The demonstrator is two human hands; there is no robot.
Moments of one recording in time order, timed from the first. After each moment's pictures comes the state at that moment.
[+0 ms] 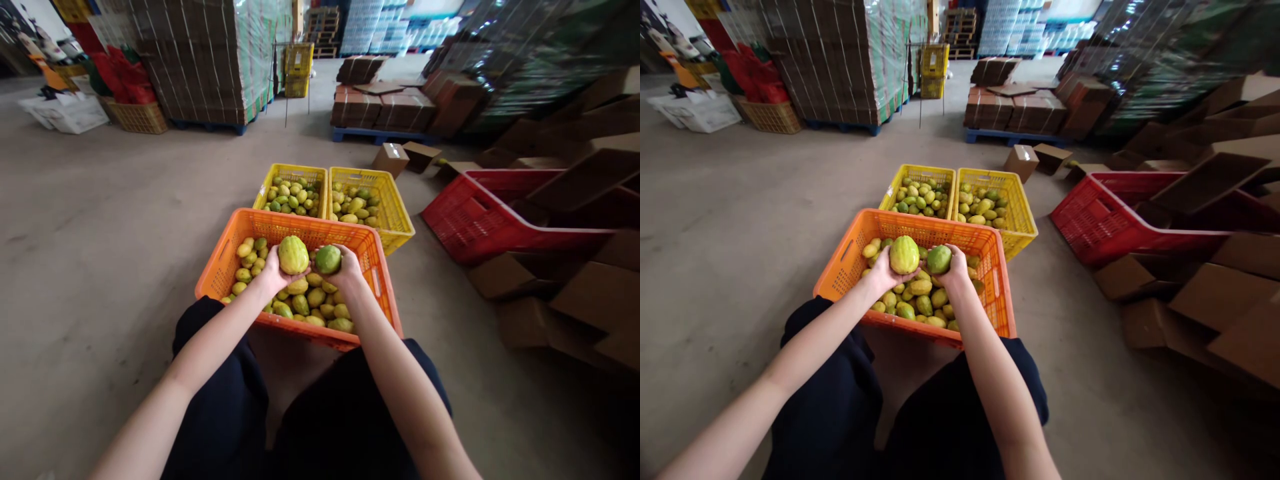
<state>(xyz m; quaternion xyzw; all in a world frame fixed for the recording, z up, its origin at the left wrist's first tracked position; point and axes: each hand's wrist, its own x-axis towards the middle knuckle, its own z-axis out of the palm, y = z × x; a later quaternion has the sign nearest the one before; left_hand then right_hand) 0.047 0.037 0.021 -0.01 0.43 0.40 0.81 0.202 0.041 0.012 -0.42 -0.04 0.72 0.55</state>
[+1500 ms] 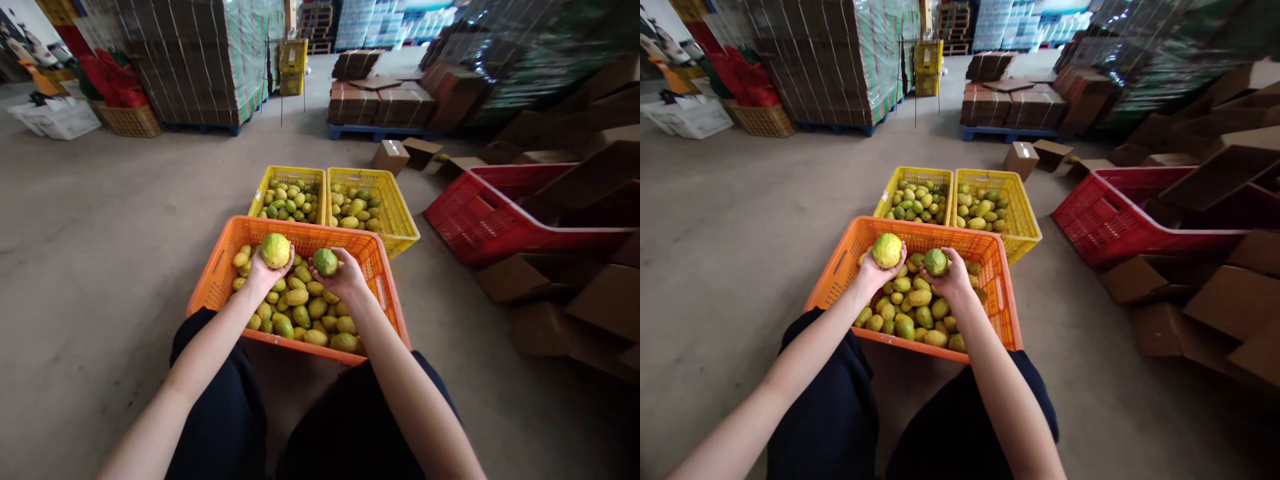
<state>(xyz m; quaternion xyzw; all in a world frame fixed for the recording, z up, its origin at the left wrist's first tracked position) 0.035 0.081 0.017 -0.11 0.28 0.49 0.82 0.203 0.052 0.034 -0.47 0.00 0.72 0.51</state>
